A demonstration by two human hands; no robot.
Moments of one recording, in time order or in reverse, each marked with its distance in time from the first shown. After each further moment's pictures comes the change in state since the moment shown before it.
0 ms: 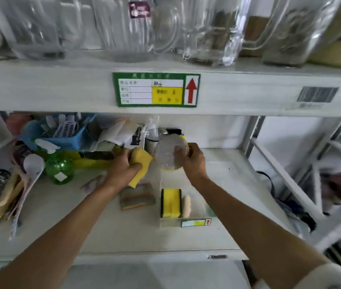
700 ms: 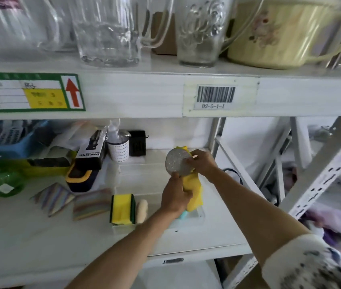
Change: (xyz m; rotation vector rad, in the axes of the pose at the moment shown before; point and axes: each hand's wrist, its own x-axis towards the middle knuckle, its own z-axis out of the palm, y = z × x) left_hand -0.052 0.113 0.248 0.025 -0.196 0.059; right_hand 0.078 0.074 -0.157 -0.191 -0.194 0.223
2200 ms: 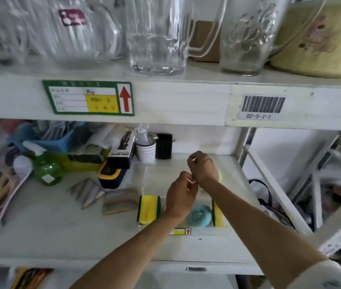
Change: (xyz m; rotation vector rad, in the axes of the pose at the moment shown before) left_hand -0.004 -0.024 -0.048 -0.067 0.224 0.103; right_hand -0.012 -0.041 0.080 -0.338 0.180 -0.197
